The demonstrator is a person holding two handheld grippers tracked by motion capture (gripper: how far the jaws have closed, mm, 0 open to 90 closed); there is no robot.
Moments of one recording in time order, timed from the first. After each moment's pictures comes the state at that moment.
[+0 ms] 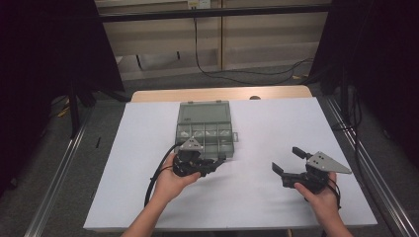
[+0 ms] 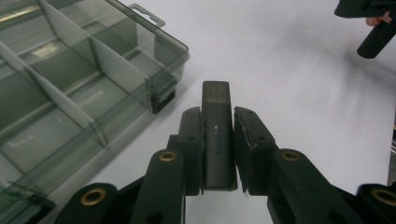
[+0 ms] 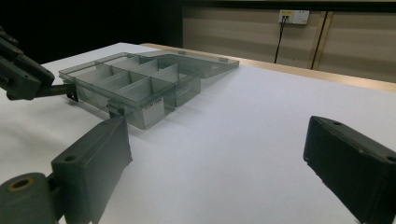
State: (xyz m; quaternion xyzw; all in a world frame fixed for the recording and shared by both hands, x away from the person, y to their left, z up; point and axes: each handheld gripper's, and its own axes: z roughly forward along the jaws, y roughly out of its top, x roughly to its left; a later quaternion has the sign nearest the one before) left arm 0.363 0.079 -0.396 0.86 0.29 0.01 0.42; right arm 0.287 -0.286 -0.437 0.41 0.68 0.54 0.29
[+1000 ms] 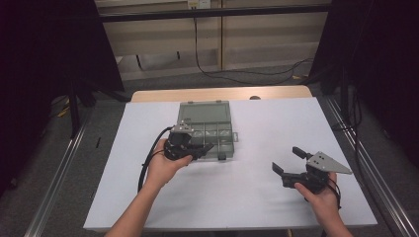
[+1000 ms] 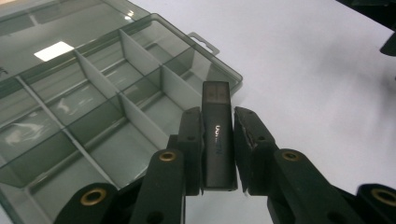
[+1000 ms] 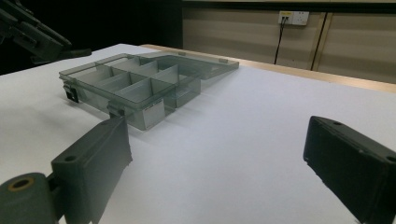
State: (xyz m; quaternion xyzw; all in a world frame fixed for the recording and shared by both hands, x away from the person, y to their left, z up) left arm 0.395 0.095 -0.372 0.85 0.32 0.05 0.41; right arm 0.287 -0.286 -0.437 0.41 0.68 0.54 0.29
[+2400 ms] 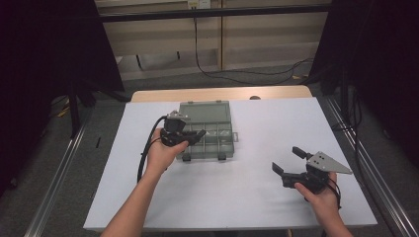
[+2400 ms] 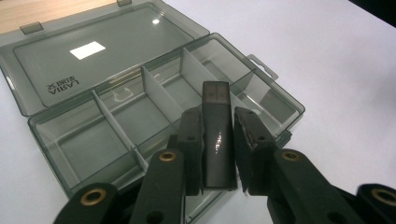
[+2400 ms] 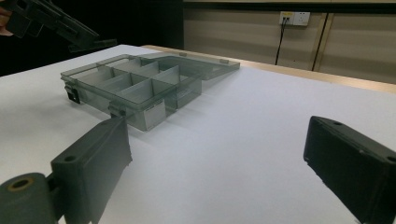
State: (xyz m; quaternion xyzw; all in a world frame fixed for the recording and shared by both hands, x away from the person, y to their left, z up) left arm 0.433 0.102 -0.374 0.83 0.38 0.08 0.41; right arm 0.287 -0.286 -0.437 0.41 0.68 0.54 0.29
